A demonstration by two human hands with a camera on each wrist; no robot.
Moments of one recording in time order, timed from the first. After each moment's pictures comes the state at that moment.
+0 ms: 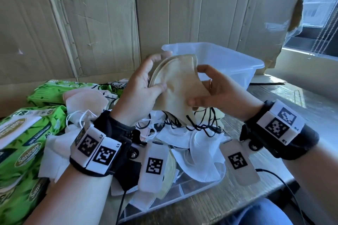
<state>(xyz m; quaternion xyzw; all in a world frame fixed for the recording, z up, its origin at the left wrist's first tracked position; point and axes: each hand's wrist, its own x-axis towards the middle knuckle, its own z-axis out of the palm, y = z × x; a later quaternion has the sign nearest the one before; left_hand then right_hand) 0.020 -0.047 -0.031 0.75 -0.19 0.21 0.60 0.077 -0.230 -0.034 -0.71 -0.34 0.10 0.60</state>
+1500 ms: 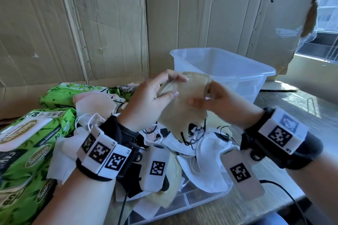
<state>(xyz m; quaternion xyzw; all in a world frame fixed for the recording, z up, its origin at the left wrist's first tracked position) 0.027 -0.038 -0.038 0.81 -0.23 0.23 0.49 0.088 -0.216 -0.042 -0.75 -0.35 0.08 0.56</state>
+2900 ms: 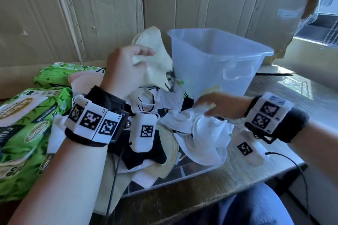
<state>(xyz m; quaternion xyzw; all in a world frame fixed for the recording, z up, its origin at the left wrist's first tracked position) 0.032 -0.011 -0.035 0.86 -0.02 0.36 0.36 0.099 -0.239 -0.071 -0.93 -0.31 0.15 0.14</state>
